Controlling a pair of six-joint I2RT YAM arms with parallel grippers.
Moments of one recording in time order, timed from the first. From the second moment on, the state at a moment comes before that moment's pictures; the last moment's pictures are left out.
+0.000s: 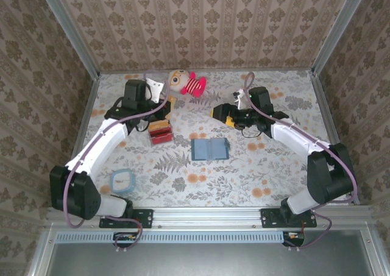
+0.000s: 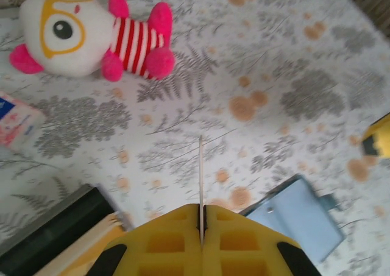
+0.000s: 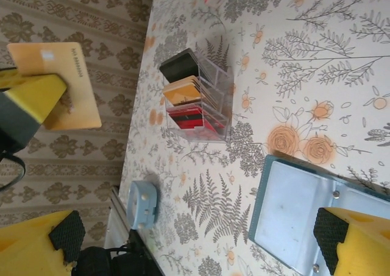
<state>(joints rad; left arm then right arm) -0.36 1.38 1.16 -0.46 0.34 -0.03 0.31 1.51 1.00 -0.14 -0.71 0.66</state>
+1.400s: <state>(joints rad) -0.17 1.76 1.42 -0.91 0.47 1.08 0.35 1.42 0.97 -0.22 -0.58 0.71</state>
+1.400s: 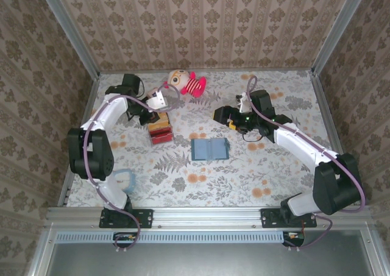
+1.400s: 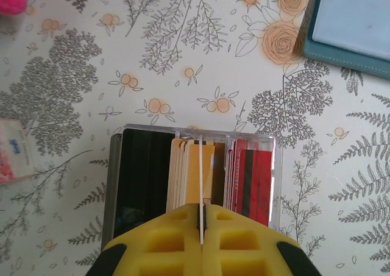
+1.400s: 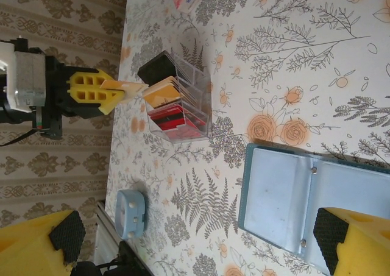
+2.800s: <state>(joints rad) -0.19 1.82 1.43 -0.85 0.40 1.04 0.35 1.42 0.97 -0.23 -0.54 0.71</state>
